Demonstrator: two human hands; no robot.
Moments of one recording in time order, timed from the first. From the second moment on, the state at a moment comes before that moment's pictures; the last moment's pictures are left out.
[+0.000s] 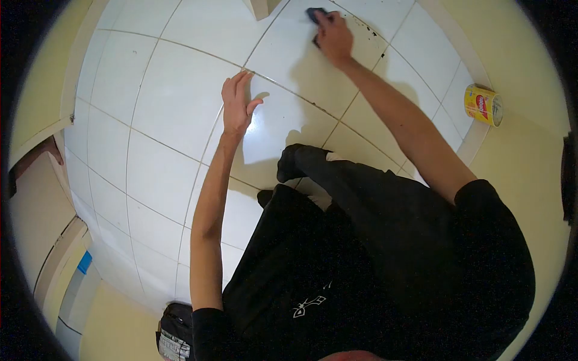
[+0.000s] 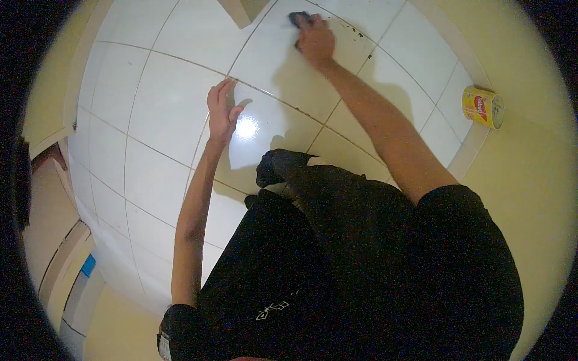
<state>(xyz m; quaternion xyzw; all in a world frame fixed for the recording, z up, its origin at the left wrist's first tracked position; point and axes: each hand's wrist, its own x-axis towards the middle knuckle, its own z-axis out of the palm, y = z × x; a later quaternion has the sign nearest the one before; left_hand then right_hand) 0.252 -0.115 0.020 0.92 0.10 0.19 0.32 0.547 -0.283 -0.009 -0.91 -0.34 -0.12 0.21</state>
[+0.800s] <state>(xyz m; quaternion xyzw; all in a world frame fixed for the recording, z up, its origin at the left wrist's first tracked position) 0.255 -0.122 0.021 0.87 0.20 0.20 0.41 0.460 -0.245 0.008 -0.75 -0.64 -0.07 0.19</state>
